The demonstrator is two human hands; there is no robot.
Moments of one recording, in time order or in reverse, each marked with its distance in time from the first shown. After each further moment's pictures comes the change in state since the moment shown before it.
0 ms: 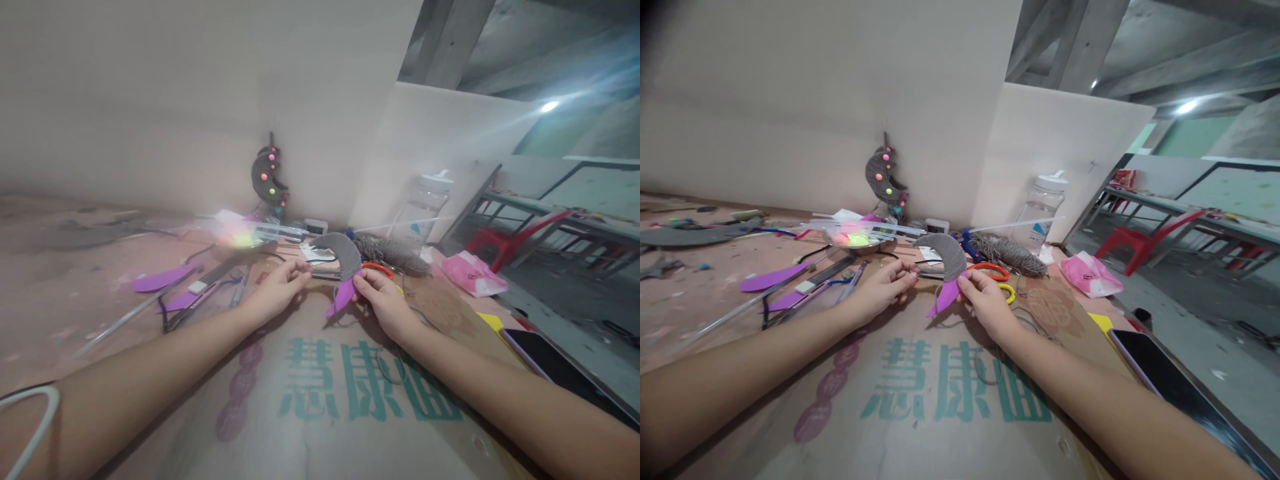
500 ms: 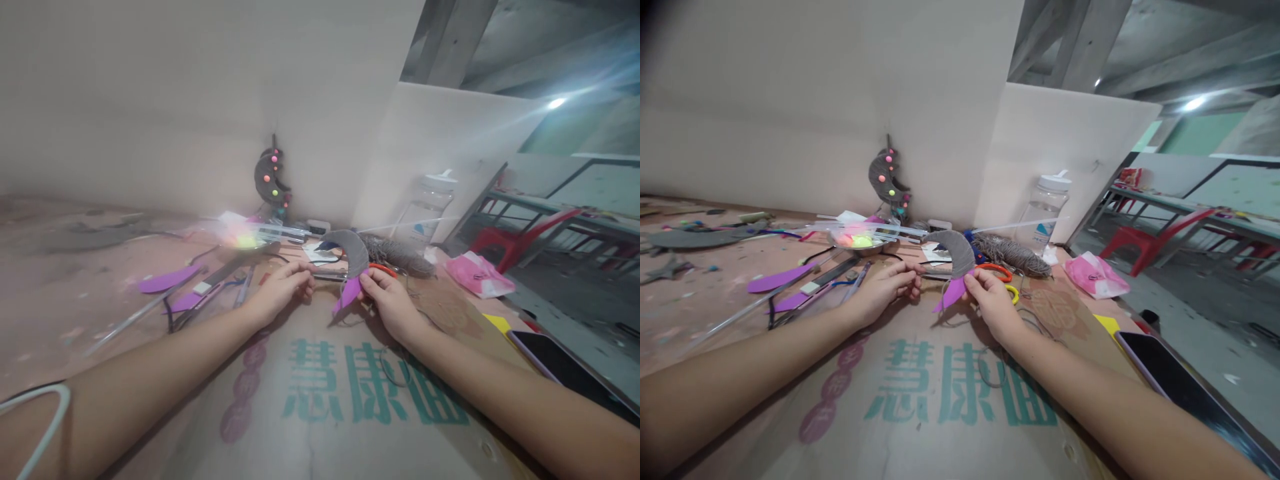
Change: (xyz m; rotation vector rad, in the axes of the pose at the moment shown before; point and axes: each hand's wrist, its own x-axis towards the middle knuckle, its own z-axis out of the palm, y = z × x) left_hand 0.001 0.004 0.000 -0.241 0.020 -0.090; right_hand 0.004 0.007 -0.004 0.136 0.013 0.035
